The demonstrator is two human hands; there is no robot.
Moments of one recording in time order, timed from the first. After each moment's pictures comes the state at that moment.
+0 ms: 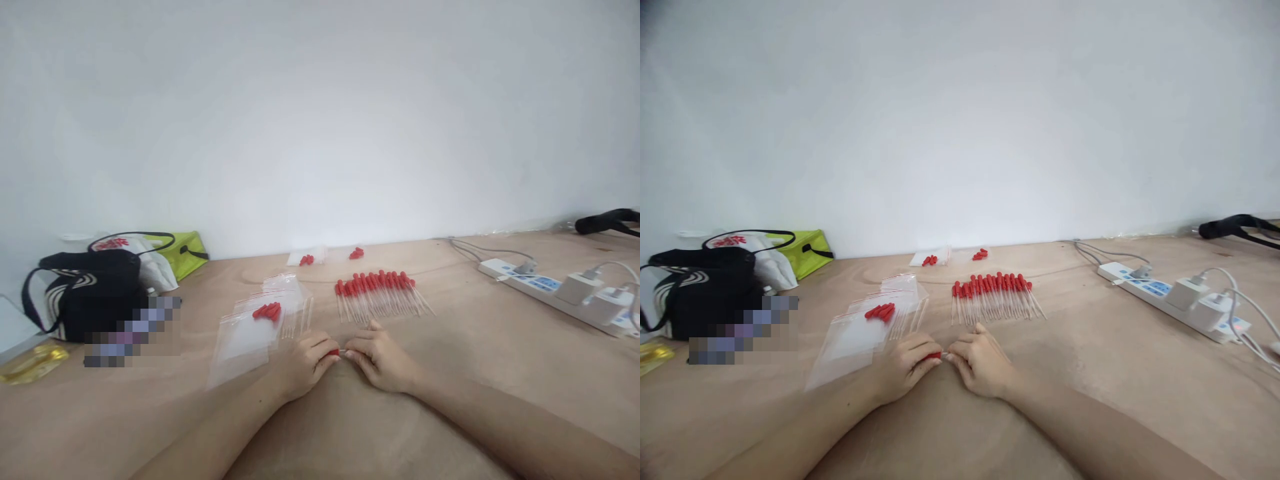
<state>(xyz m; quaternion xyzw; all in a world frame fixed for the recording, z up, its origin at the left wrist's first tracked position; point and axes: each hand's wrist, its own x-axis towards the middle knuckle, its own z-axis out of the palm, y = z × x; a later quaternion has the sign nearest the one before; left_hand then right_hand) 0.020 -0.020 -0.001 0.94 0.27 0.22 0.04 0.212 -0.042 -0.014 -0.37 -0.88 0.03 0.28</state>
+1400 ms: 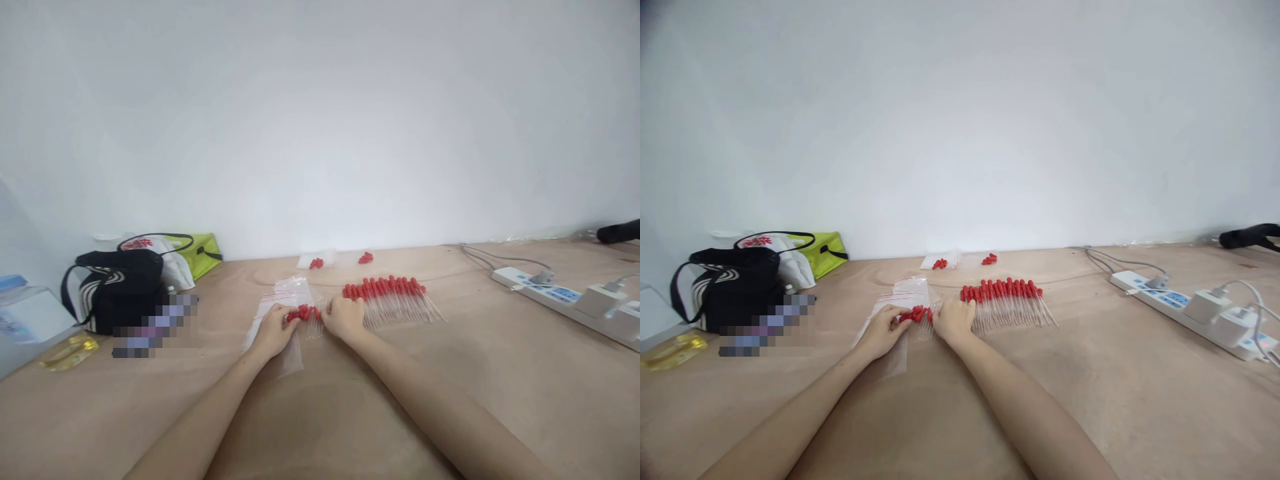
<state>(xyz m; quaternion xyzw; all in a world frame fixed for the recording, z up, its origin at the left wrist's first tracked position) -0.043 0.035 -0.004 0.78 0.55 0.28 0.03 0.127 0.029 0.010 -0.69 -0.70 0.05 0.18</state>
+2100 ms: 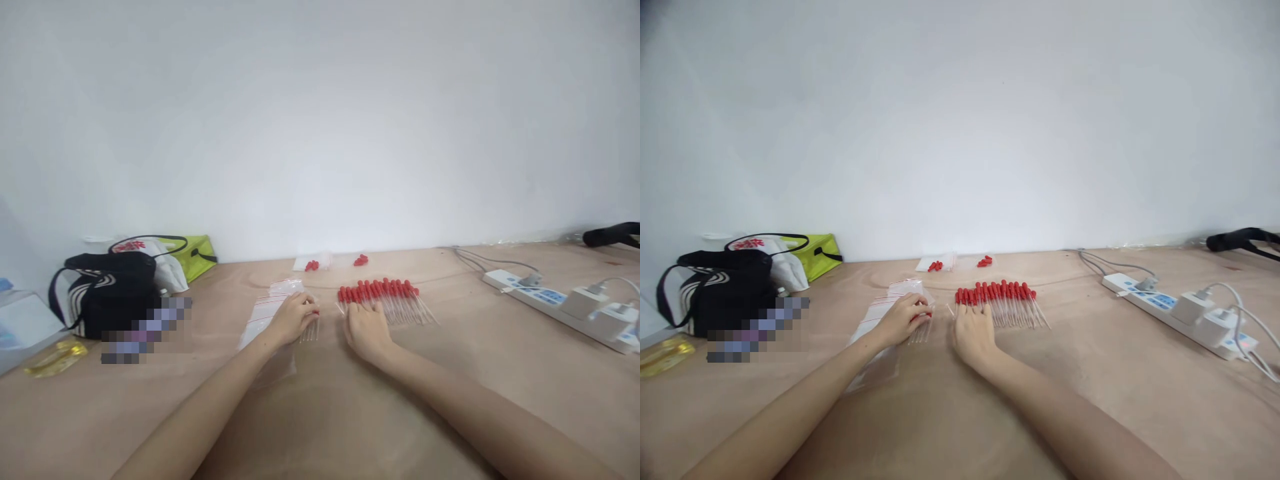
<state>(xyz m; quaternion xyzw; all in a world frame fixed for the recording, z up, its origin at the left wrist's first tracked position) -0.004 0.052 0.020 0.89 0.37 0.26 0.05 0.179 -0.004 0.002 -0.61 -0.76 -0.08 0.18</state>
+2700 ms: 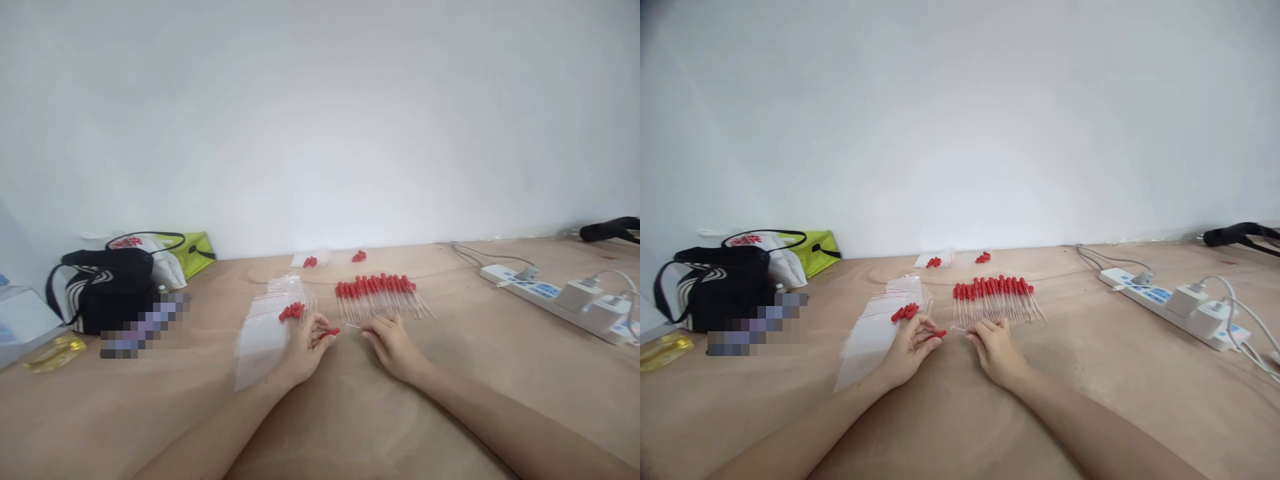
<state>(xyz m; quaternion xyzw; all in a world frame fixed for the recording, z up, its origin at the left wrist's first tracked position) 0.030 -0.012 -0.013 0.72 0.38 0.43 0.39 0.232 -0.036 -0.025 -0.45 -0.81 0.04 0.36</state>
